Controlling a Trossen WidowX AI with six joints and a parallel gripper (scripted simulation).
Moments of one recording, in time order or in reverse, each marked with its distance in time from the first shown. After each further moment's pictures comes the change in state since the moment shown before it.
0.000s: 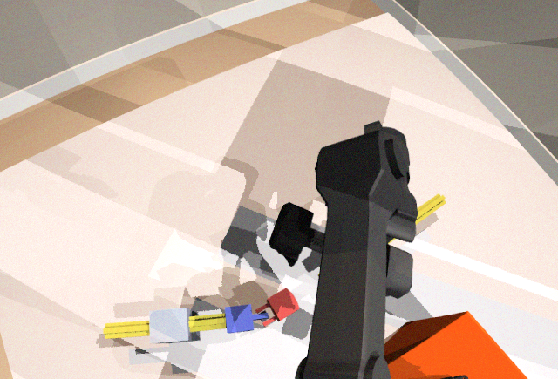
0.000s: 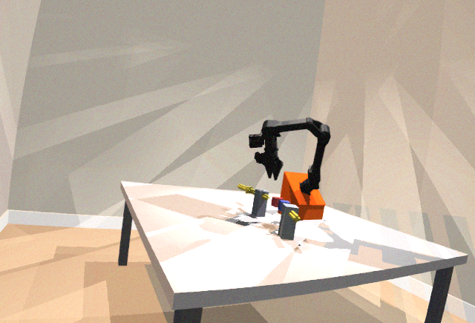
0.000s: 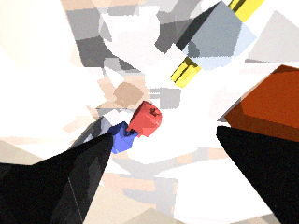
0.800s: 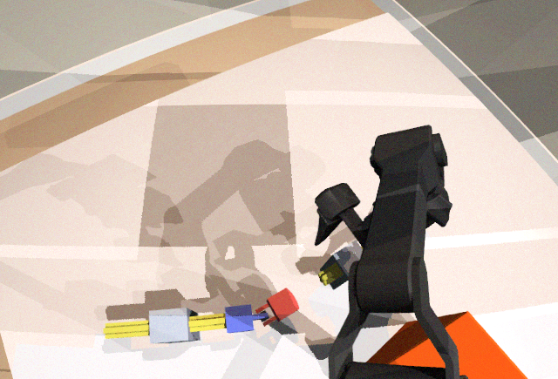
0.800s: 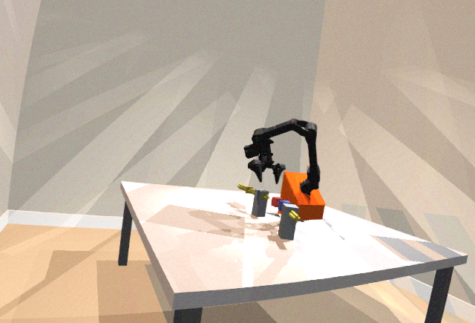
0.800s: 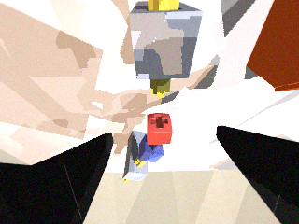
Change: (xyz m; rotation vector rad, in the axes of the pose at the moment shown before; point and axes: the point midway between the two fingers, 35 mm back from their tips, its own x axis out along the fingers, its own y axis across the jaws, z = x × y) arm 0.014 -0.029 0.030 0.637 0.184 0.132
